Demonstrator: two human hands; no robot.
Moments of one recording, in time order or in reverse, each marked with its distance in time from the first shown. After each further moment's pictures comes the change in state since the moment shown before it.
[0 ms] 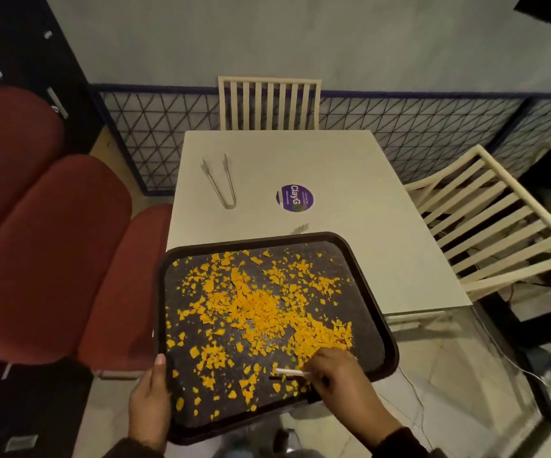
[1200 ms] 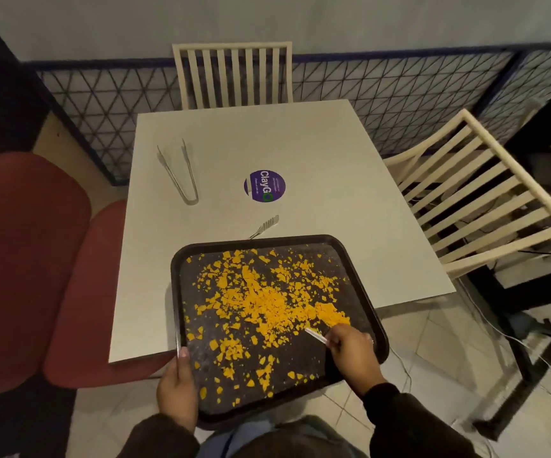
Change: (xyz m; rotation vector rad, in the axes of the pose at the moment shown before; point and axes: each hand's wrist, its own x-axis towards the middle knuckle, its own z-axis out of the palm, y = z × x) left_hand 0.008 0.014 0.112 0.140 -0.016 0.060; right_hand 0.040 0.122 -0.007 -0.002 0.025 0.503
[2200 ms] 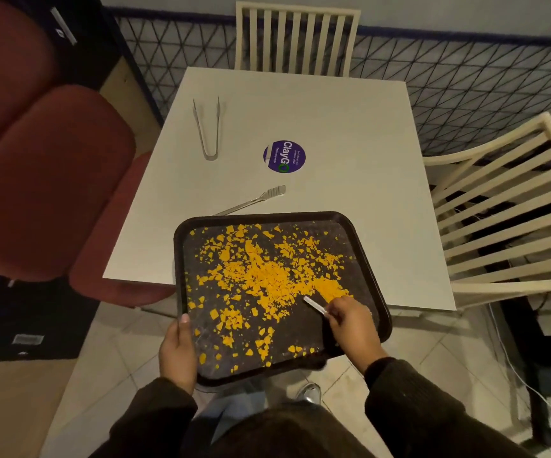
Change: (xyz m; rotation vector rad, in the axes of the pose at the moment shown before) left_hand -0.093 0.004 0.074 -0.163 0.172 -0.049; right_hand 0.035 0.068 -0.053 0.002 -0.106 -0.270
